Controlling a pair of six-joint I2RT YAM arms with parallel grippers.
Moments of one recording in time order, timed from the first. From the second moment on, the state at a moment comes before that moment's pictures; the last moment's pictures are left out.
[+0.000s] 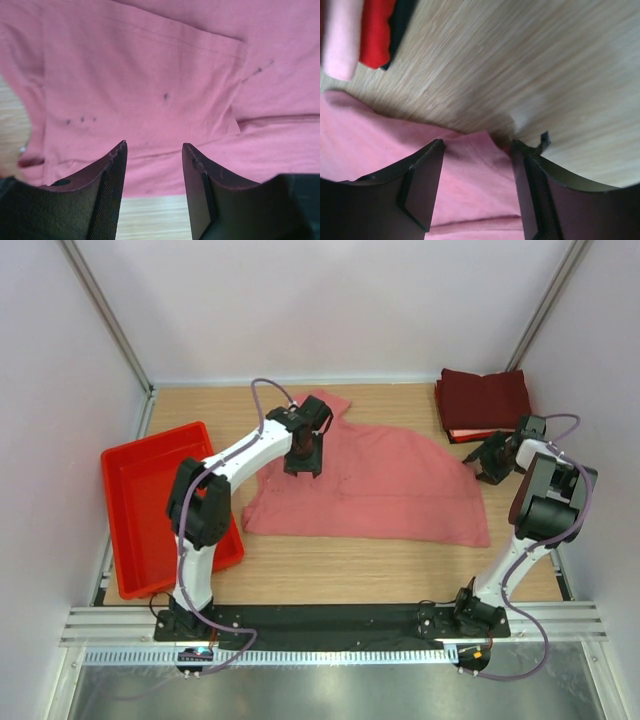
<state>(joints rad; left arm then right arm) -0.63 1.99 1.74 -0.94 -0.17 -0.54 -0.40 1.87 1.20 -0.39 -0.26 0.51</state>
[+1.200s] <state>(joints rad) -0.71 2.22 1.75 -0.43 0.39 -0.61 -0.35 1.93 1.26 -0.36 -0.44 0.37</state>
